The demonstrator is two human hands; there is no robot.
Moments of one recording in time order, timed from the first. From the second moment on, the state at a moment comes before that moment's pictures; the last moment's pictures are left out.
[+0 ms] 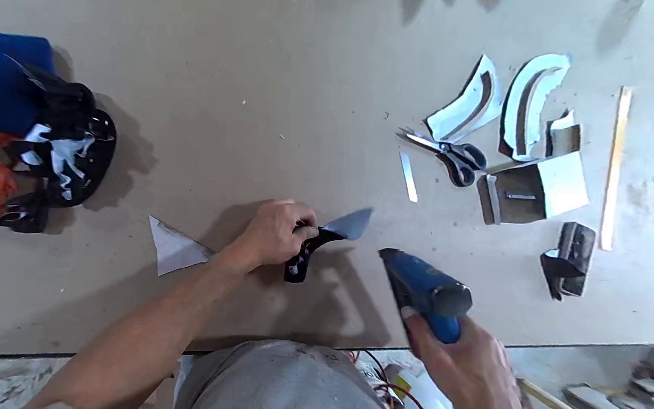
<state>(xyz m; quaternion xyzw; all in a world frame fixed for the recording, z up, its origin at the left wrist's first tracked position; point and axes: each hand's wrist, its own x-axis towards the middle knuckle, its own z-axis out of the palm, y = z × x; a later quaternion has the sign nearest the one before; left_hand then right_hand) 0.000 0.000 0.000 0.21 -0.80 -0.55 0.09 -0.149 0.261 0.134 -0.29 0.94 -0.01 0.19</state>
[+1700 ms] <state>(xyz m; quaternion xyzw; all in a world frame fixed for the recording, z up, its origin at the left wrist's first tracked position) 0.068 0.133 -0.007 0.46 -0.72 -0.44 0.27 -0.101 0.248 0.114 -0.53 0.80 -0.04 0.27</state>
